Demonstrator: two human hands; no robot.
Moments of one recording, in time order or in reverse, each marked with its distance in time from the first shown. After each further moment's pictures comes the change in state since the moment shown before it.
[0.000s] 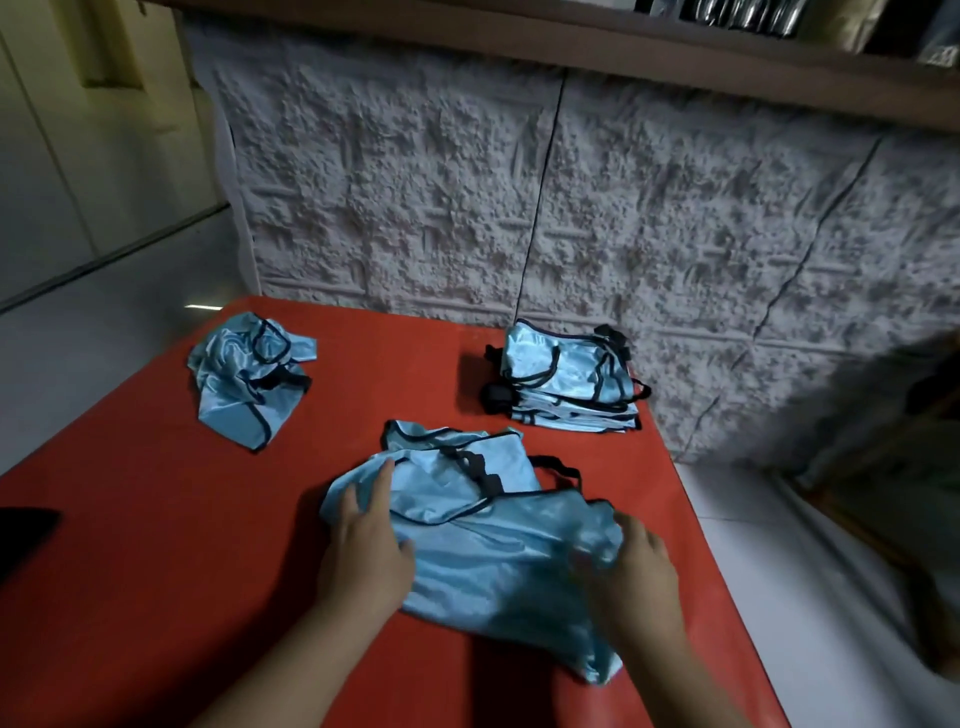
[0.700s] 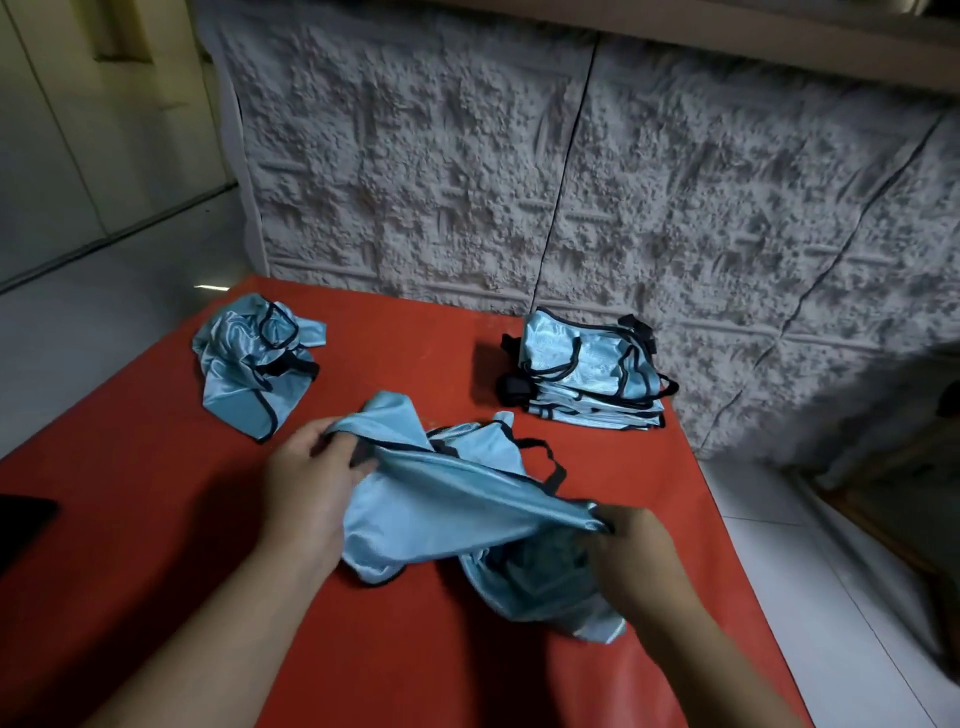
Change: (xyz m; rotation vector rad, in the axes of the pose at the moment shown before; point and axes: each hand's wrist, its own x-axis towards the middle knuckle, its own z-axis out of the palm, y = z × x) left_hand 0.042 0.020 -0.069 -1.157 0.198 -0.277; right_hand 0.013 -0.045 -0.006 0.088 -0.174 -0.121
